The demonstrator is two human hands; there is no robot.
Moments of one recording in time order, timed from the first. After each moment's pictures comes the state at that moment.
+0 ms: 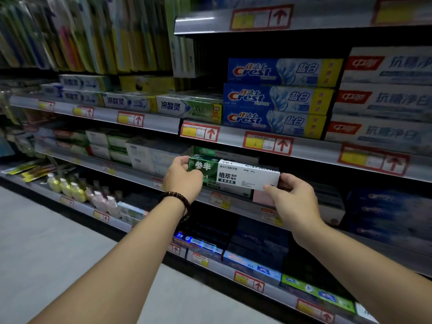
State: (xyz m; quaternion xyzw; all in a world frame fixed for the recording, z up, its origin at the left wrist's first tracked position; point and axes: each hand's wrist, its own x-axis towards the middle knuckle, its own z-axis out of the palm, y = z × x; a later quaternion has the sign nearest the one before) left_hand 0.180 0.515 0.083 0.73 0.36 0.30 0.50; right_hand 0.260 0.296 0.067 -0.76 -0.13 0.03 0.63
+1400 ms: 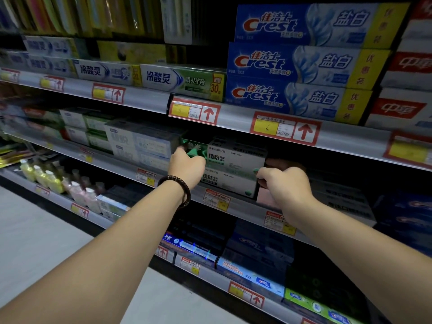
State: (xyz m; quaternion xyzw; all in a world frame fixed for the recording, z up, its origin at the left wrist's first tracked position) left_hand 0.266 0.561 0.034 0.73 0.36 0.27 0.52; right_hand 0.319 0.352 0.055 -0.82 -0.08 0.09 0.57
